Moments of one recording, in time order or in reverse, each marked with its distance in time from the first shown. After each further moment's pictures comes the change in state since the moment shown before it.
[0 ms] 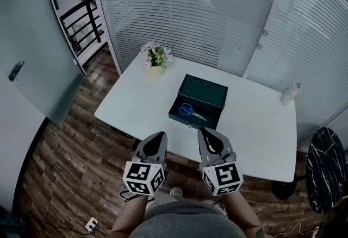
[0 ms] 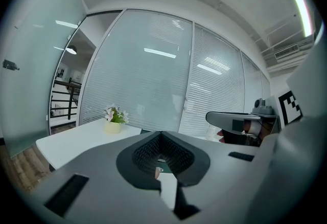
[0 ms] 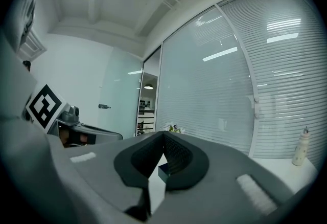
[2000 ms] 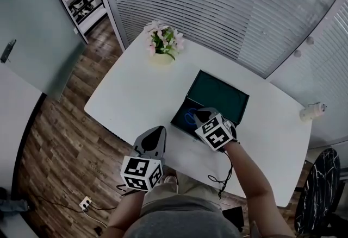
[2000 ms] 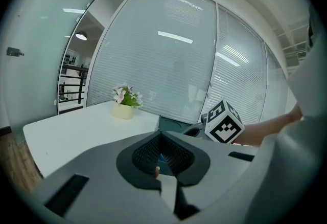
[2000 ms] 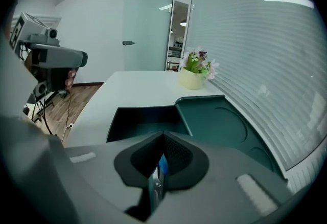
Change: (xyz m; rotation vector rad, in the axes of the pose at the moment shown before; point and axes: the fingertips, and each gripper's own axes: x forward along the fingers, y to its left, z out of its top) left arm 0.136 0.092 -0.043 -0.093 0.152 0.113; right arm 0.230 -0.079 -0.222 -0.234 0.712 0.415
